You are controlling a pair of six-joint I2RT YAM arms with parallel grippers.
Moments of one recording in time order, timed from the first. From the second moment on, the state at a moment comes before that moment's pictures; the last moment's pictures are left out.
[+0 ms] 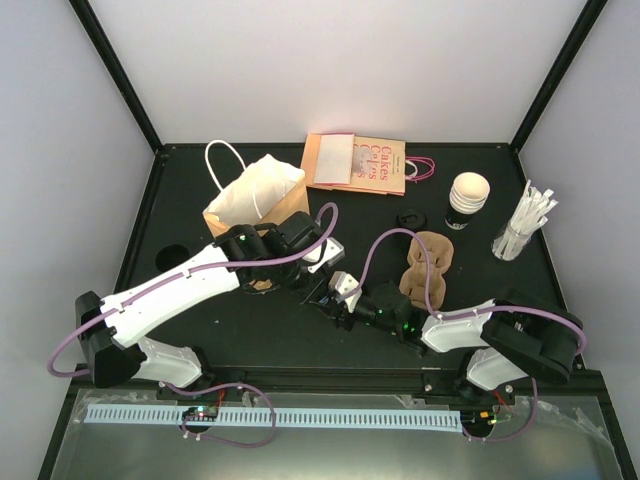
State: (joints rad) left arm -0.96 1.35 1.31 -1.06 0.15 -0.20; right arm 1.05 1.44 0.31 0.90 -0.05 -0.07
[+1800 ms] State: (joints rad) left arm -0.95 1.37 1.31 -1.09 0.10 -0.18; right arm 1.05 1.60 0.30 1.04 -0.04 -0.07
